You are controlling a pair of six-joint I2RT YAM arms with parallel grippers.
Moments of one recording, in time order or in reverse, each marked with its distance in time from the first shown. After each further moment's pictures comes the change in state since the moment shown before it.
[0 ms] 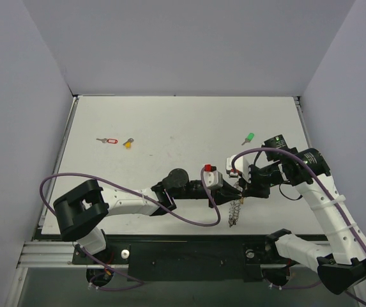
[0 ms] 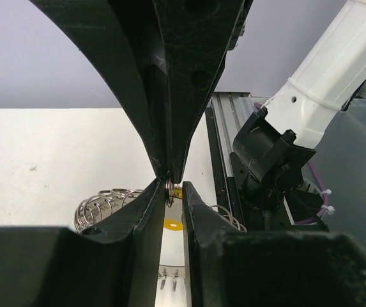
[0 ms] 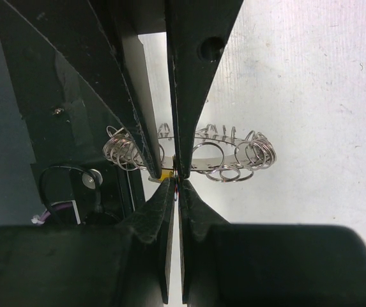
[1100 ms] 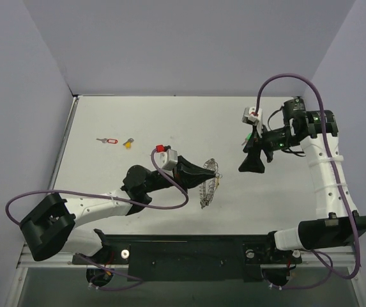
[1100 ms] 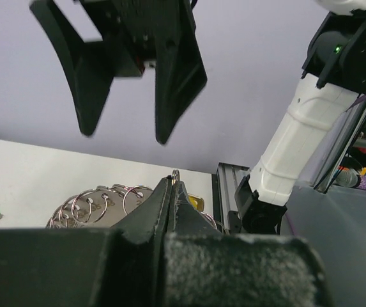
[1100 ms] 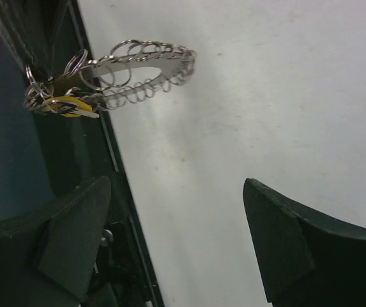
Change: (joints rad) left arm 0.198 -0.270 -0.198 0.212 0.023 -0.283; right arm -0.311 0.330 0.440 -0.079 -0.294 0.029
